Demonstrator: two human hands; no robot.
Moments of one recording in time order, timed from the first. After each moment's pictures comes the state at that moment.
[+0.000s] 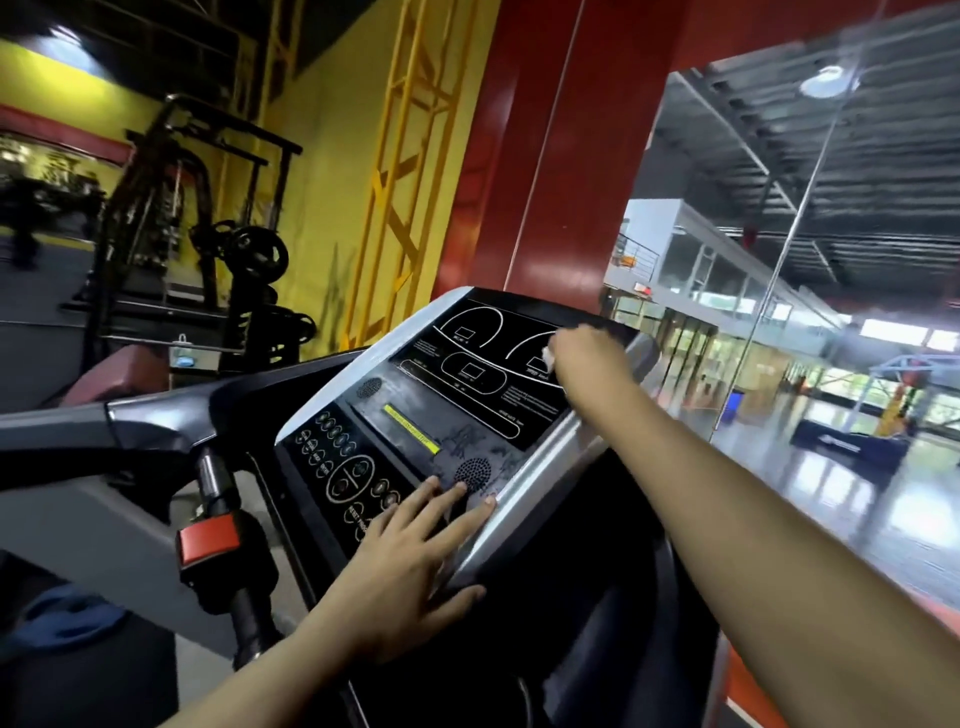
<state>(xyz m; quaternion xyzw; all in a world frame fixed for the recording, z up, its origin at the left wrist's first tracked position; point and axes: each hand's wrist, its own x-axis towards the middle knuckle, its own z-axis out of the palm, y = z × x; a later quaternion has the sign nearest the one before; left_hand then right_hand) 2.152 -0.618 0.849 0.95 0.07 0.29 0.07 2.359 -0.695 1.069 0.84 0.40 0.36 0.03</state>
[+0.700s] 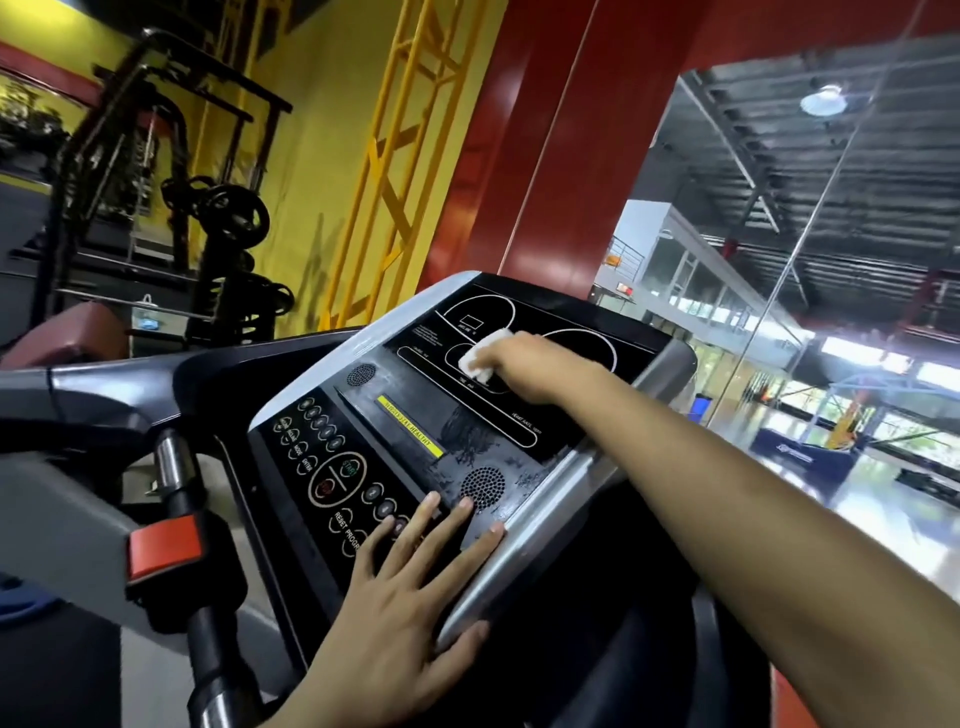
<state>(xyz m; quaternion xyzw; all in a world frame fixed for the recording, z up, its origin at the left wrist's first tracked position) 2.175 -0.611 0.807 0.90 0.05 0.42 0.08 2.392 -0.594 1.058 0.82 0.53 0.16 0.11</state>
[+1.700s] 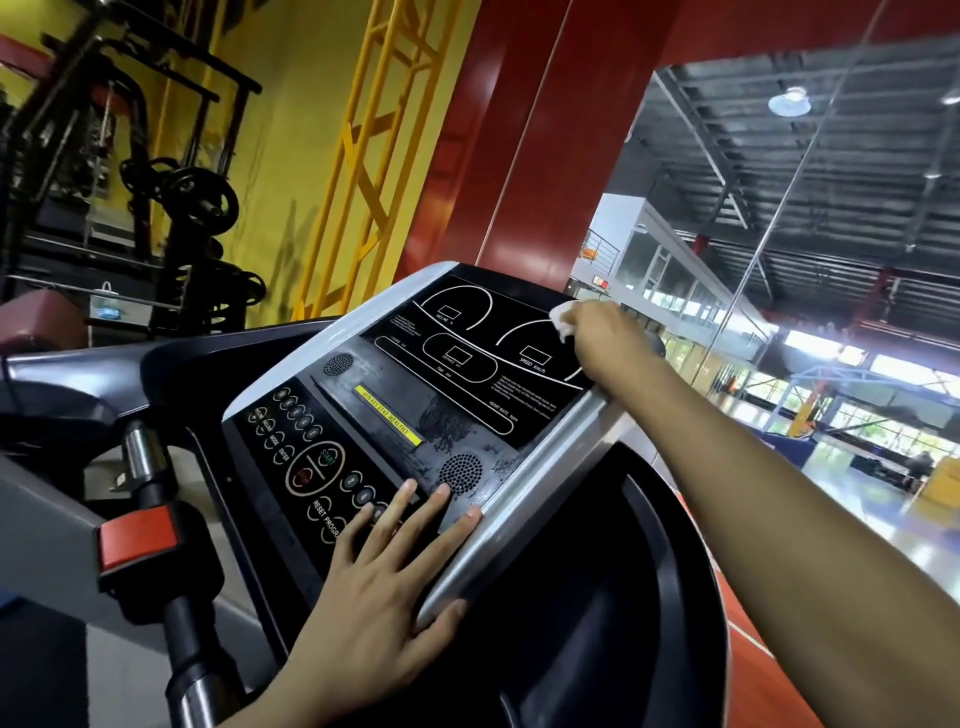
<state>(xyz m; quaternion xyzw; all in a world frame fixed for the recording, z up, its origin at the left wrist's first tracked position) 2.172 -0.613 0.805 0.90 0.06 0.41 0.11 2.390 -0.683 1.088 0.90 0.34 0.28 -0.05</state>
